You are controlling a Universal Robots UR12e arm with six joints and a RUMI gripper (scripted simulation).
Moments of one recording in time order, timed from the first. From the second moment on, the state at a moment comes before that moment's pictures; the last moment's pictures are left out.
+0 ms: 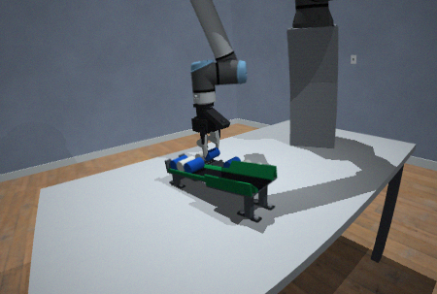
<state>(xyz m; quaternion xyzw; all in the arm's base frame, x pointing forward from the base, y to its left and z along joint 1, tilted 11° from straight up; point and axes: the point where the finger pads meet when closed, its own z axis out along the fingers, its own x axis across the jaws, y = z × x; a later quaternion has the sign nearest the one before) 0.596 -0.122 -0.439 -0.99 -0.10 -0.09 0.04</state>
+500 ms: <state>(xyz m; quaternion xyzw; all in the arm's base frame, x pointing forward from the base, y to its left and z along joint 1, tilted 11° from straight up) 0.588 -0.132 -0.366 -0.99 -0.10 -0.09 0.03</state>
